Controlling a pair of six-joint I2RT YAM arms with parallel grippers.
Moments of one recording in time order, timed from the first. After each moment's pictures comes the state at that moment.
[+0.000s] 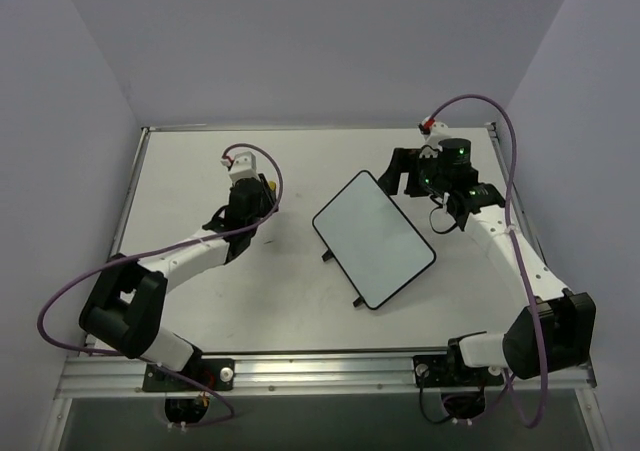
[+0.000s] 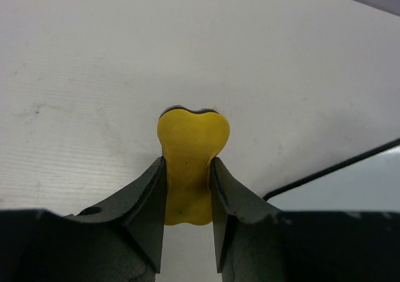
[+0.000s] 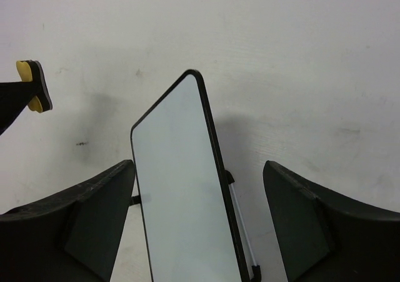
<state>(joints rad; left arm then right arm) -0.54 1.50 0.82 0.28 -0.39 -0.55 0.21 1.32 1.08 -0.30 -0.26 0.23</state>
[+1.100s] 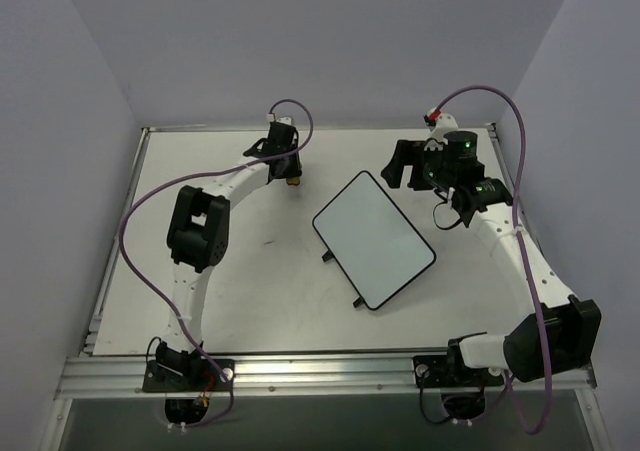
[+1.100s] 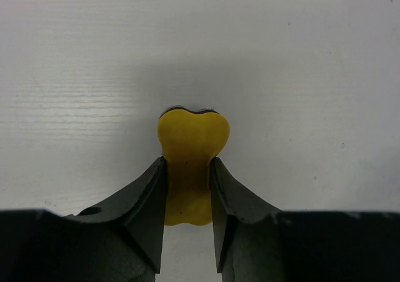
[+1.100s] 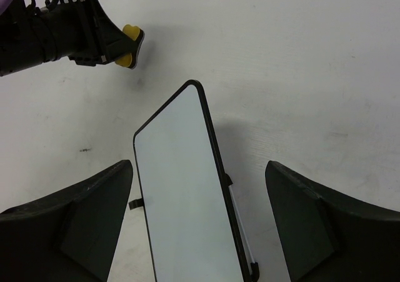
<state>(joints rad) -0.43 2.27 1.84 -0.33 -0.14 -0.45 0.21 1.31 1.18 -0.37 -0.22 0.23</state>
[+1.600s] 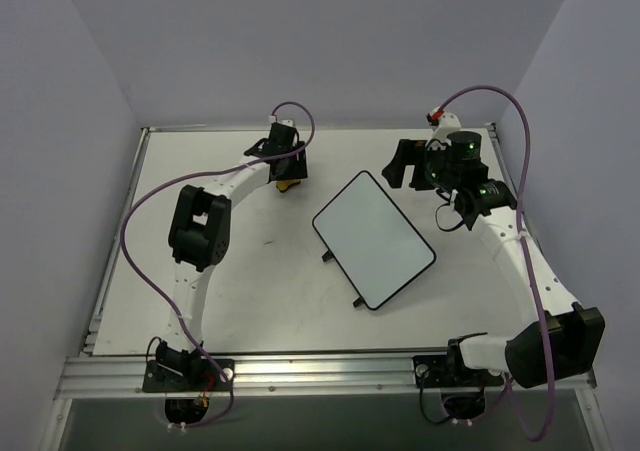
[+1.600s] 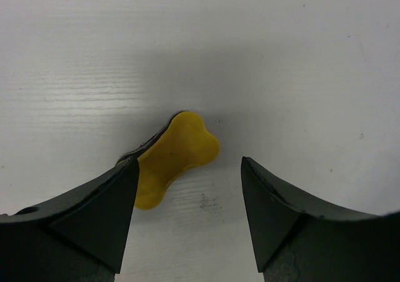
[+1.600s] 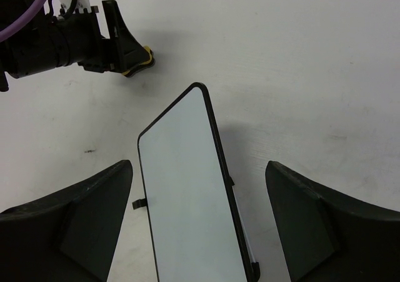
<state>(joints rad) -0.43 2.29 1.87 -0.38 -0.14 -0.41 0.21 1.28 1.18 -0.38 -0.23 0.23</state>
